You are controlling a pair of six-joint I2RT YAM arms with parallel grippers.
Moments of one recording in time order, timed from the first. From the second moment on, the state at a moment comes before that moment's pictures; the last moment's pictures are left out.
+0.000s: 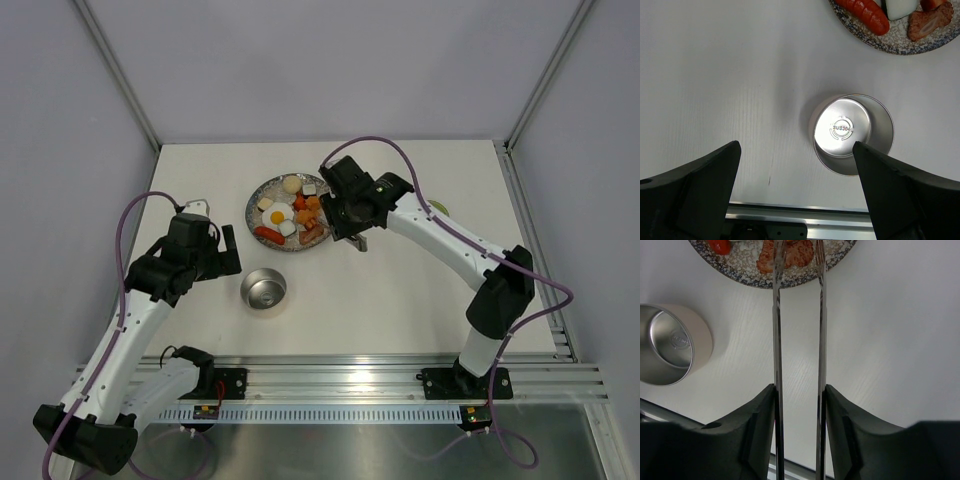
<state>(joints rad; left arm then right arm) -0.32 0.88 0.96 -0.95 -0.22 -0.40 0.78 1.75 1.70 -0.94 0.14 0.31</state>
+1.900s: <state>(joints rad) -0.32 0.88 0.96 -0.95 -0.22 -0.42 0.69 2.07 1.89 -0.93 0.01 0.24</state>
